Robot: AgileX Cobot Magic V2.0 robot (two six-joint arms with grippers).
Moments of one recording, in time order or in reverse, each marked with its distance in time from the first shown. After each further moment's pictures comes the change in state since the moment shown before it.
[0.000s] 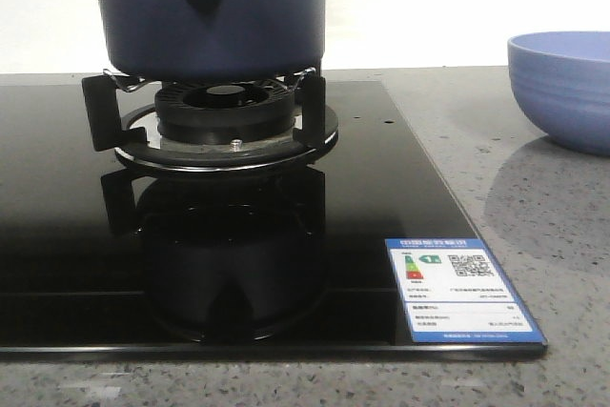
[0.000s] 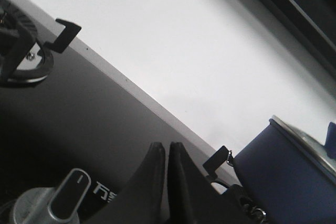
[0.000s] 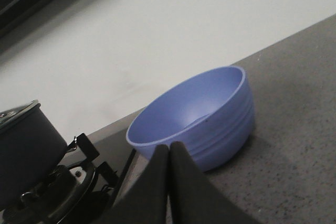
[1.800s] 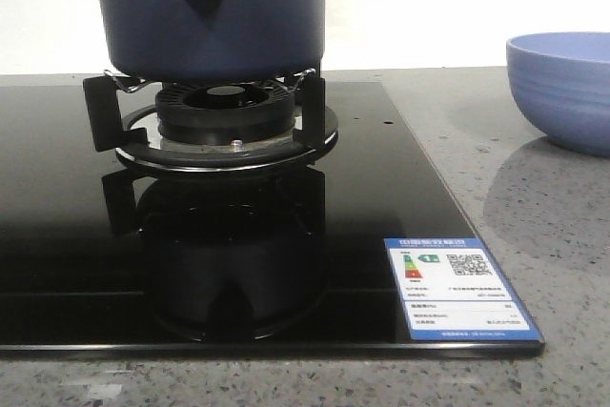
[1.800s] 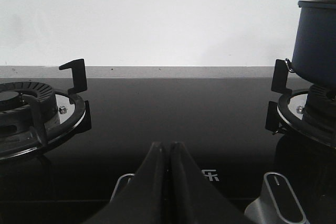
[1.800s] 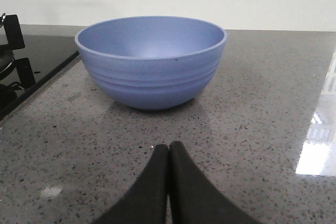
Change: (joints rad) left arm 0.000 0.000 0.004 0.743 0.083 0.001; right arm 0.000 0.000 0.031 -0.540 0.154 0.000
